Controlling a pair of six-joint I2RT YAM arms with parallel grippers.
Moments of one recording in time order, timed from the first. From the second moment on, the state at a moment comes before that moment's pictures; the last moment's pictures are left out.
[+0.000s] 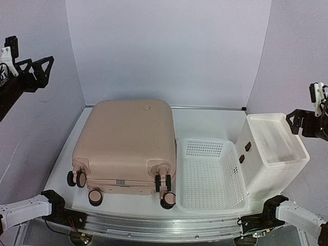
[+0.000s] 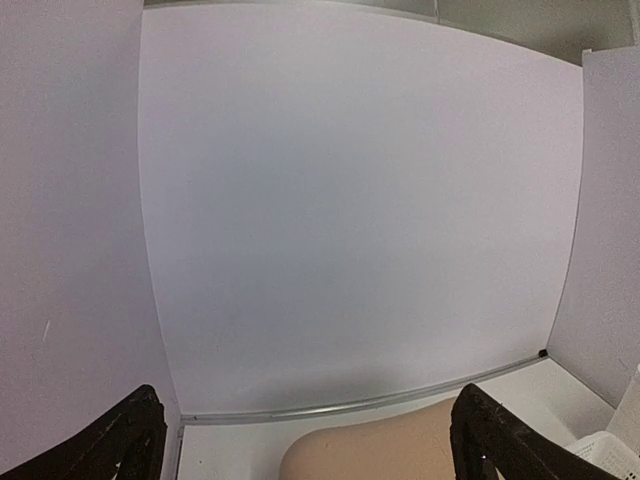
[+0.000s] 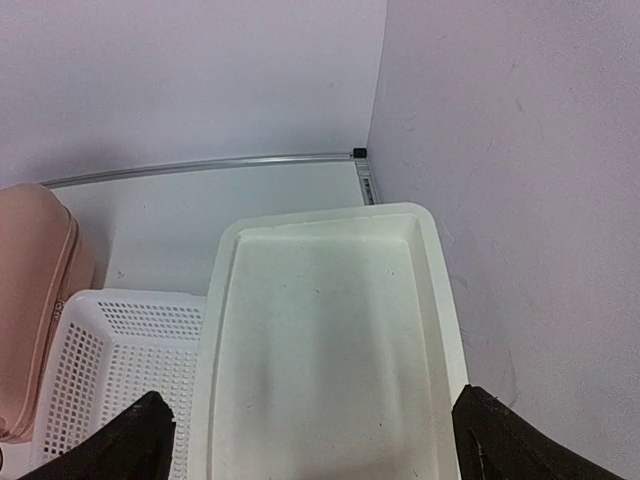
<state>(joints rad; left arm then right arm) -0.45 0.74 1.40 -0.44 -0.20 0.05 0.24 0.74 1.48 -1.24 0.25 0.13</state>
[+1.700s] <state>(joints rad) -0.34 1.08 1.31 -0.59 0.37 -0.13 0.38 1.37 1.52 -1.53 0.14 0.28</state>
